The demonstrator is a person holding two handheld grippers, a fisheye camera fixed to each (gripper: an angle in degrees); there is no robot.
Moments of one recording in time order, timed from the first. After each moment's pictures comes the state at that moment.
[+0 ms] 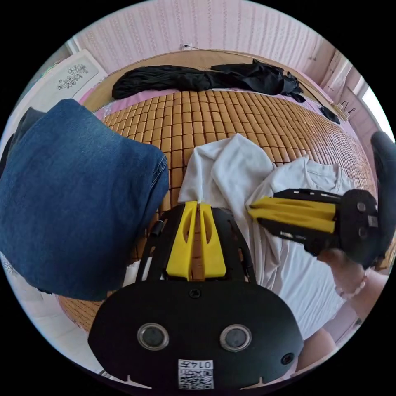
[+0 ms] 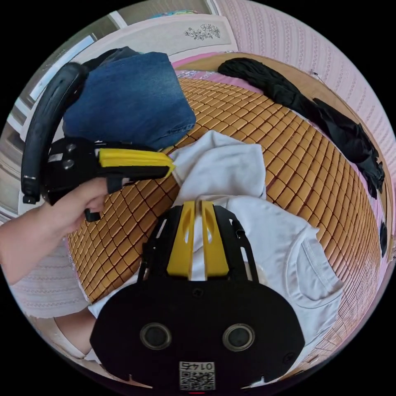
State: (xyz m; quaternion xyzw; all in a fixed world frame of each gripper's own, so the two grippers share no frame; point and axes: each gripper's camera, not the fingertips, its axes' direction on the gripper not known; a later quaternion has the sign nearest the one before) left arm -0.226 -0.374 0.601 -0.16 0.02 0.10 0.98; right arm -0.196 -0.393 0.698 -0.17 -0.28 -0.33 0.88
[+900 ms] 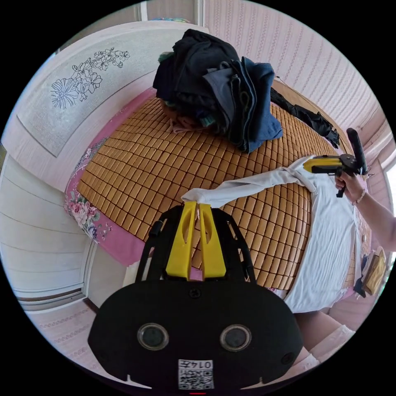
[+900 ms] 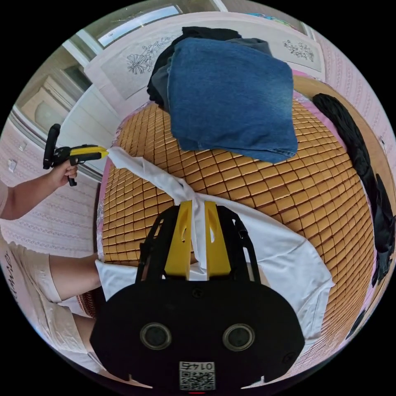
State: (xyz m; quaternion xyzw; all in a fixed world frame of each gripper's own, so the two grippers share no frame) left arm -0.537 -0.098 0.355 -0.12 -0.03 -0.12 0.98; right arm -0.393 -0.352 0.666 -0.18 -0.35 -0.54 0.75
